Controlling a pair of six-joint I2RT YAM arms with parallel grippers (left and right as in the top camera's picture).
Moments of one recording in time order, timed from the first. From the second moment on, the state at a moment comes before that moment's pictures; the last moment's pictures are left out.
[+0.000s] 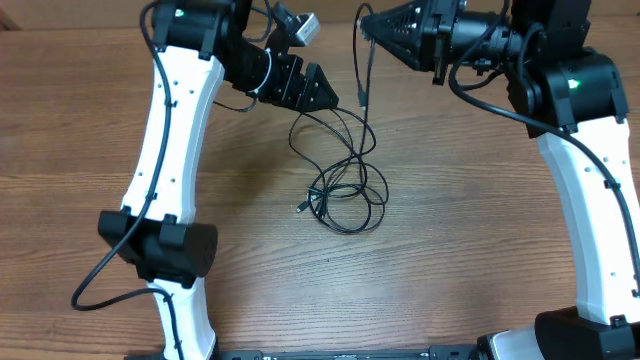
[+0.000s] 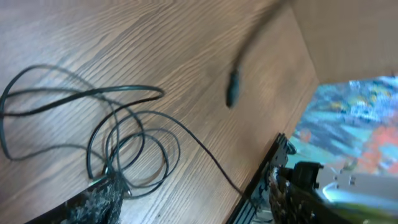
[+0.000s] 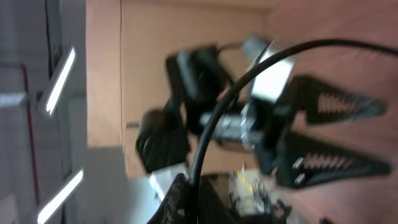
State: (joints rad) left arm -0.23 2.09 2.40 -1.58 0.80 0.19; right arm 0.19 1.63 1.91 -0.58 -1.02 1.23
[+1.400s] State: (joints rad) left arm -0.43 2.09 2.40 -1.42 0.97 0.34; right arm 0.03 1.64 1.91 -0.24 -0.92 1.71
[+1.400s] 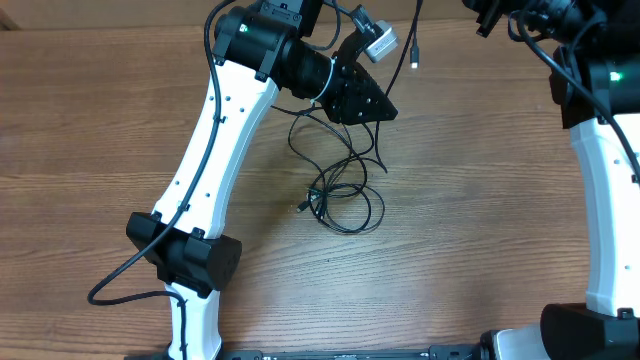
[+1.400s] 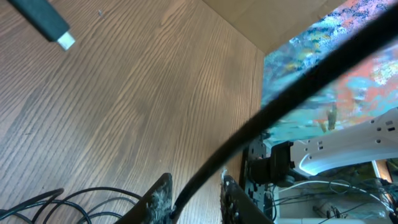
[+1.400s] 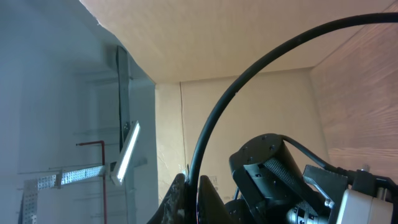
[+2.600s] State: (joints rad) left arm -0.31 2.08 2.65 -1.17 1.02 -0.27; right arm -0.15 1.64 1.91 -1.11 -0.40 1.07
